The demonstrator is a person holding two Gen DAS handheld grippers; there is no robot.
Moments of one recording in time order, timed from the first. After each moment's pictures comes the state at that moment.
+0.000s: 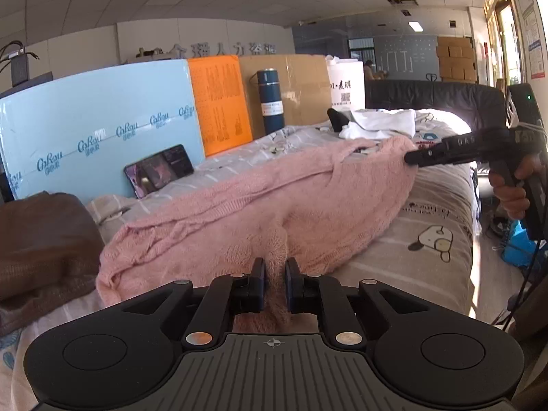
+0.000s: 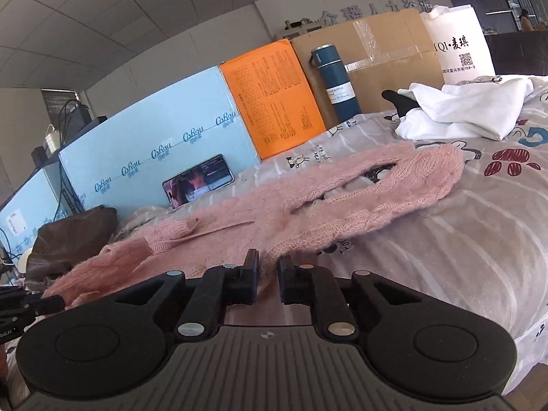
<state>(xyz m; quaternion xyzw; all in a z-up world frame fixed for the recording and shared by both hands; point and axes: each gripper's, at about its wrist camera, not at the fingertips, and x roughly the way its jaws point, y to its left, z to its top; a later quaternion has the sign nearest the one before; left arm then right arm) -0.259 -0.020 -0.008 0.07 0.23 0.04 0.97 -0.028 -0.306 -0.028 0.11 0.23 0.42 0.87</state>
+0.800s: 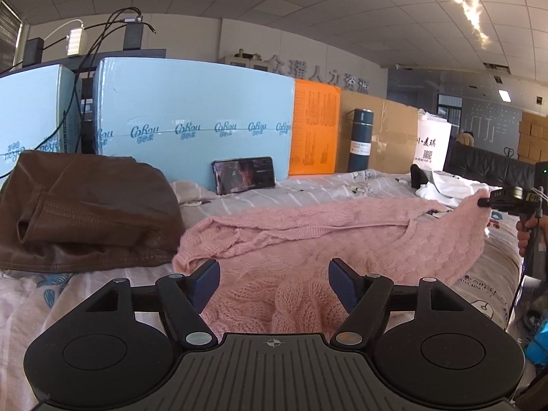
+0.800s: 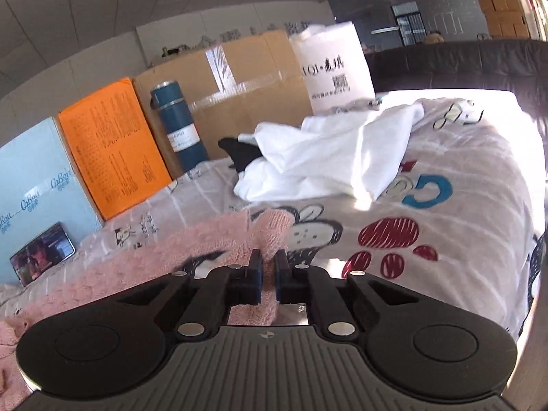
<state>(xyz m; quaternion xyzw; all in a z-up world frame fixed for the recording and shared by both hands) -0.279 0.013 0.006 -0.06 0.17 0.18 0.97 0.094 -0.327 -0.018 0.11 0.20 0.19 0.96</state>
